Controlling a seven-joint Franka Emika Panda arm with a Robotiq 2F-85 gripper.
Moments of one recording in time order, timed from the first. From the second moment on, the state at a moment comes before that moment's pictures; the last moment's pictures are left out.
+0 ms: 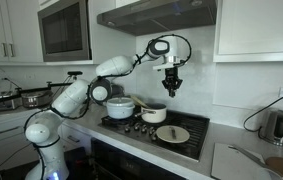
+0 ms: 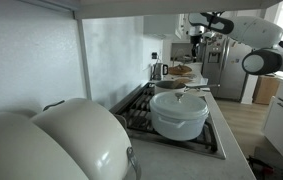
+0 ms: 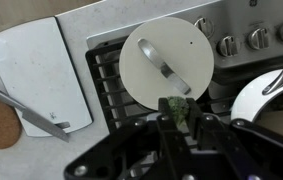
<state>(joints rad) -0.32 0.79 -0.08 -0.36 -0.10 1.17 -0.60</state>
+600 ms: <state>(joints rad) -0.21 0.76 -0.03 -0.36 -0.09 1.08 -0.62</state>
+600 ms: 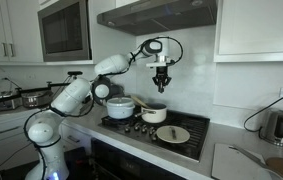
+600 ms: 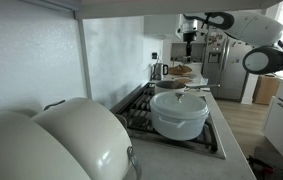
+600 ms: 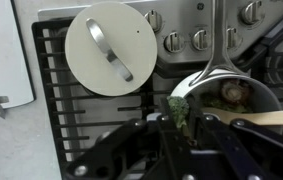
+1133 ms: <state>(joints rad) -0.17 0.77 0.04 -0.37 -0.03 1.00 -0.63</state>
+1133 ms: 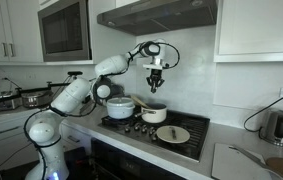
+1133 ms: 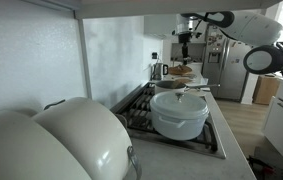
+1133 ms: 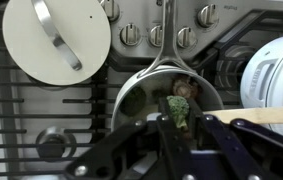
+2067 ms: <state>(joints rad) -0.17 0.86 0.12 -0.37 0.11 0.91 -0.69</state>
